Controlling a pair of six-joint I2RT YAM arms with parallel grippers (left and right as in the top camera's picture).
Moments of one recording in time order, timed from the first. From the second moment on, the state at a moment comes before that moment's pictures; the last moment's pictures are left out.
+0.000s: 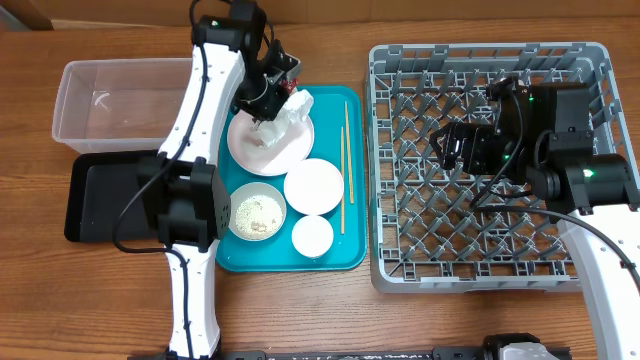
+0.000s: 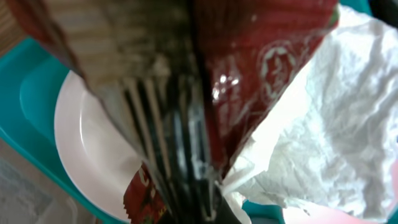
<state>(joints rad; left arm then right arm) -0.18 2.36 2.32 -1.43 0.18 0.40 0.07 1.29 1.28 -0.90 -0.34 0.17</state>
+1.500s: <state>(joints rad) 0.31 2.36 2.45 -1.37 0.07 -0.67 0.07 1.29 1.28 -0.91 -0.35 0.17</state>
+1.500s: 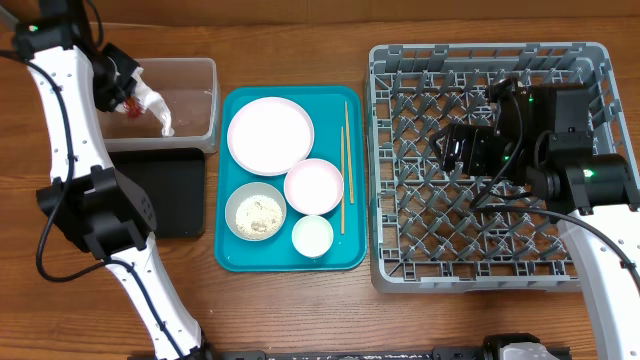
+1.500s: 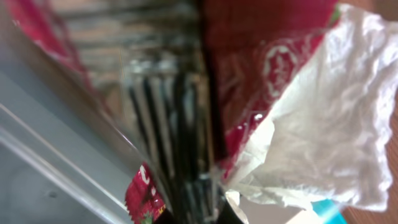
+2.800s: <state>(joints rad) 0.02 2.17 2.78 -1.69 0.35 -0.05 0.07 1.29 1.28 -0.94 -0.35 0.17</state>
